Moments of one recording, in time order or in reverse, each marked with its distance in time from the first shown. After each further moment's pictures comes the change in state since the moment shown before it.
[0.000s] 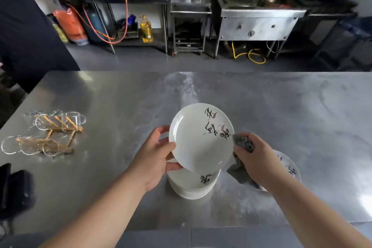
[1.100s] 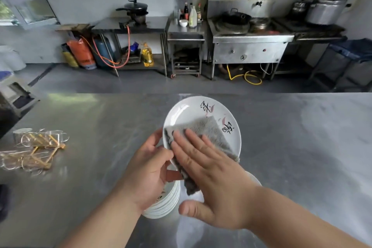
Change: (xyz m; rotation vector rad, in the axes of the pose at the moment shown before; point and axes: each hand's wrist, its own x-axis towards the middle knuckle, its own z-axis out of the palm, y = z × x) left_hand -0.041 0.011 0.179 -0.096 -0.138 0.252; right_hand -0.025 -0.023 -0.125 -0.734 -0.357 -1.118
